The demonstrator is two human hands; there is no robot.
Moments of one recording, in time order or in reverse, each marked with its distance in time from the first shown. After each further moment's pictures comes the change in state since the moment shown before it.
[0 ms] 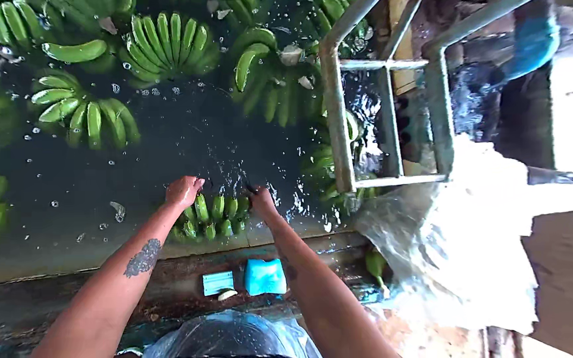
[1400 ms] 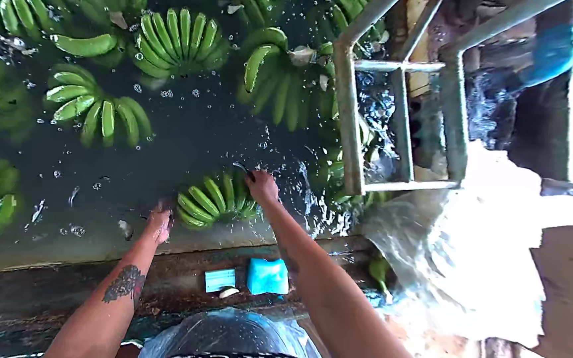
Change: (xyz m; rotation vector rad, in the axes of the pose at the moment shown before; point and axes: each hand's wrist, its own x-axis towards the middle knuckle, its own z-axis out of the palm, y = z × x) left_hand -0.058 -0.088 0.057 -1.197 0.242 -0.381; right_hand -0.001 -0.054 -0.006 -0.404 0.149 -0.098
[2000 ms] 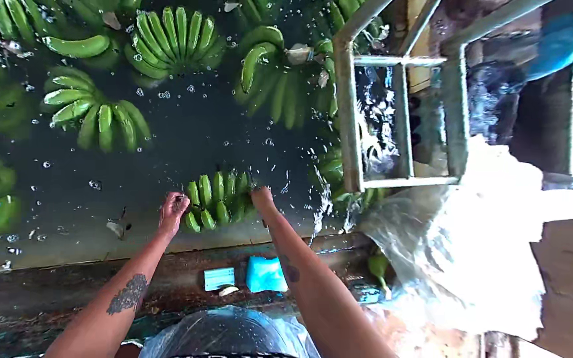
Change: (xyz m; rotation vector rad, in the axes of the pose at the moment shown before) left_hand 0.004 -0.009 0.012 0.359 -0.157 0.586; right_hand -0.023 0.018 0.021 0.333 -0.162 0.332
